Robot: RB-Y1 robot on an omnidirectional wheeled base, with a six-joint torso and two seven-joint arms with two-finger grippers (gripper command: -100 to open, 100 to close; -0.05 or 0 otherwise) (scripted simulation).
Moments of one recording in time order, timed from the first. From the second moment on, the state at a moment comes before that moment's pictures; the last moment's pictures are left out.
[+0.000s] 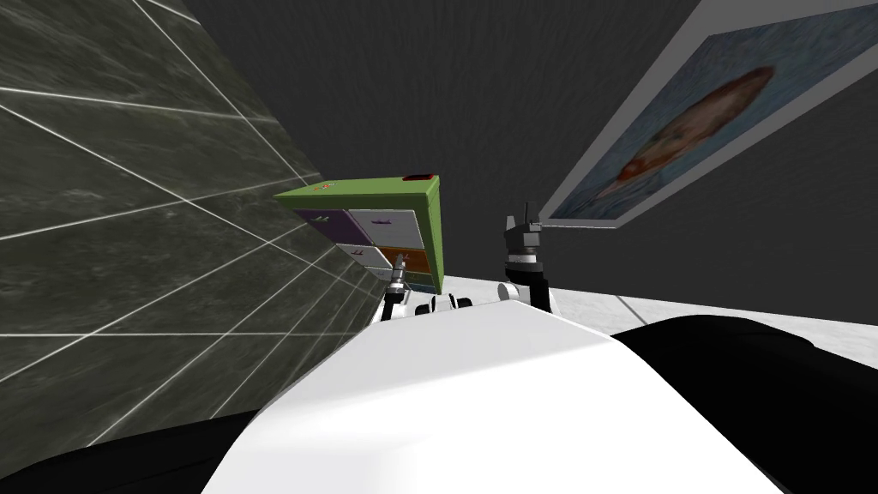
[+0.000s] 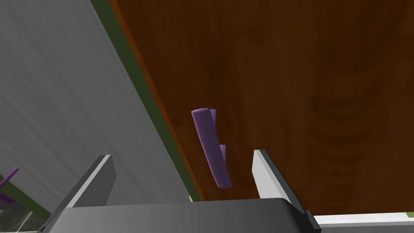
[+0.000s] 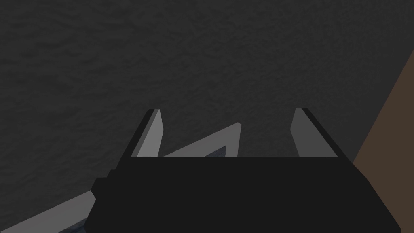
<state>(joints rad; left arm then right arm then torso) 0.31 0.11 -0.14 -1.60 -0.08 -0.46 -0.07 0.53 0.03 -0.01 -2.39 0.01 -0.35 0.07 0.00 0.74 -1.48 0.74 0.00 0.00</state>
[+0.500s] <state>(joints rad) 0.29 0.10 -0.16 -1.53 -0.09 -0.47 -0.08 0.53 0.03 -0.01 -2.39 0.01 -0.35 0.07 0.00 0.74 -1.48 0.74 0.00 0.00</state>
